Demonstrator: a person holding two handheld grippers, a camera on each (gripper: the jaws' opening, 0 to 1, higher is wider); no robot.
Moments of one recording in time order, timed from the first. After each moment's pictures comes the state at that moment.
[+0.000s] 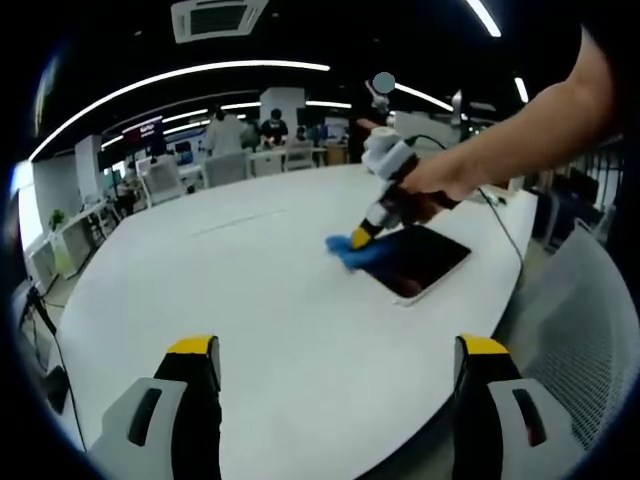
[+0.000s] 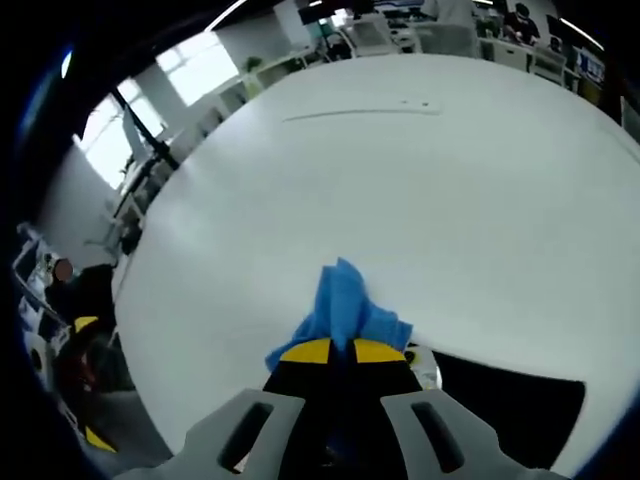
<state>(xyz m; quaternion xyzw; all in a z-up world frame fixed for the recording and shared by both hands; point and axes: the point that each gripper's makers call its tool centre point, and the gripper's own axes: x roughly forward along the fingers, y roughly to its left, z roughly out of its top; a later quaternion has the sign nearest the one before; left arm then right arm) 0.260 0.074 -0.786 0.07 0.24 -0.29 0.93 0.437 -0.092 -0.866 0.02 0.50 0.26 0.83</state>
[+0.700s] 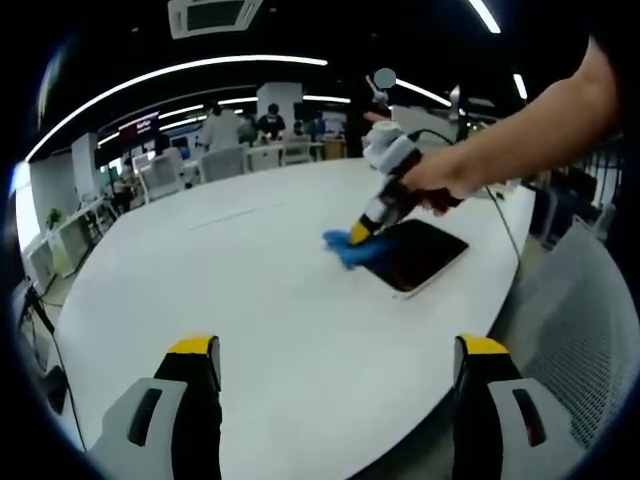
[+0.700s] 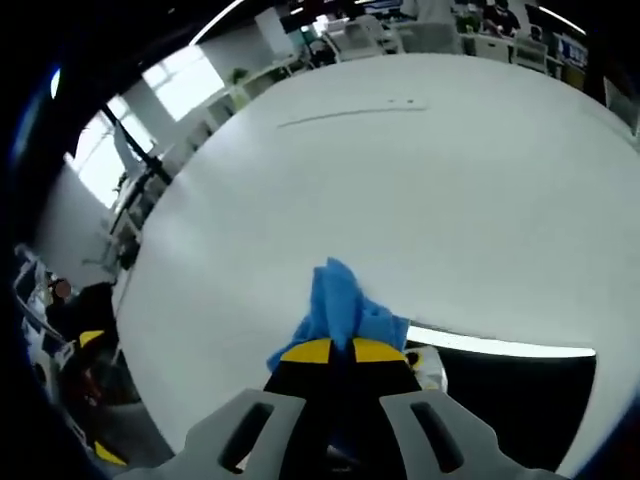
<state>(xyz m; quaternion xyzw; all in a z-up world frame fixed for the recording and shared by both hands) 0.256 0.072 -0.790 0.07 0.25 -0.29 0.92 0.428 -0.093 -0.871 0.05 0.49 0.24 0.83</state>
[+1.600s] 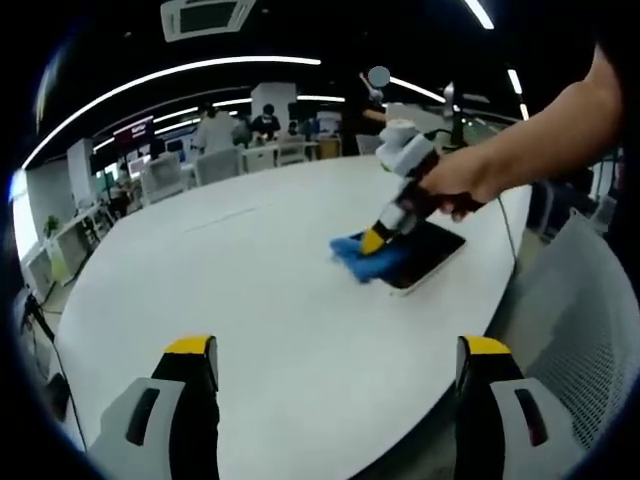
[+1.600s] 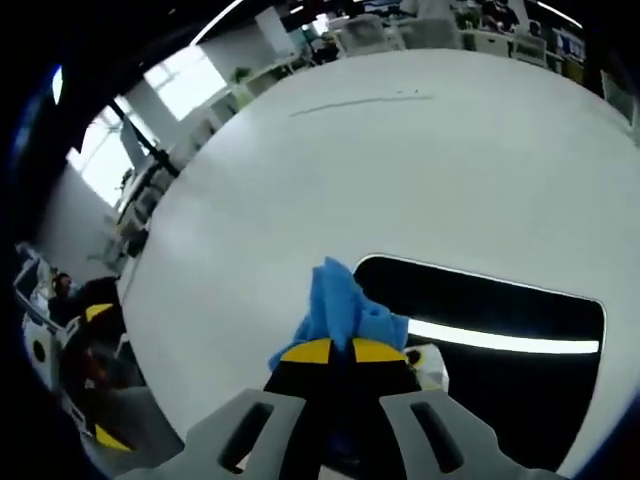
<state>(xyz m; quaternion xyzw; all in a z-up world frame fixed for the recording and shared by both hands) 0.253 0.071 -0.797 0.09 0.26 -0.31 0.91 0.386 -0.085 -0.866 0.02 0.49 0.25 0.83</state>
